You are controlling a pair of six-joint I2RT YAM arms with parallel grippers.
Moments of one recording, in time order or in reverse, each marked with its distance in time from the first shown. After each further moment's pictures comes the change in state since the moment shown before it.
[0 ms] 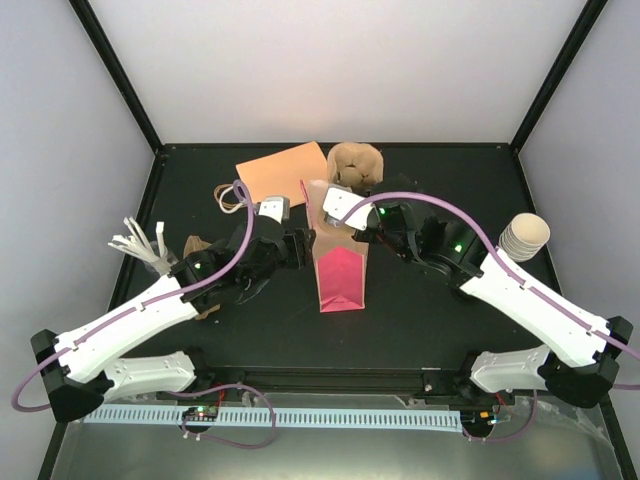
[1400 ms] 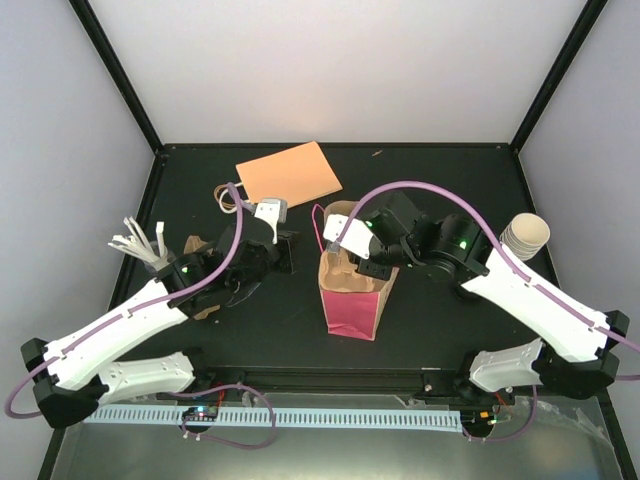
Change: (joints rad) left arm 0.000 -0.048 0.014 -0.043 0.052 0.061; right arm 0.076 0.061 0.166 -0.497 -0.231 0.322
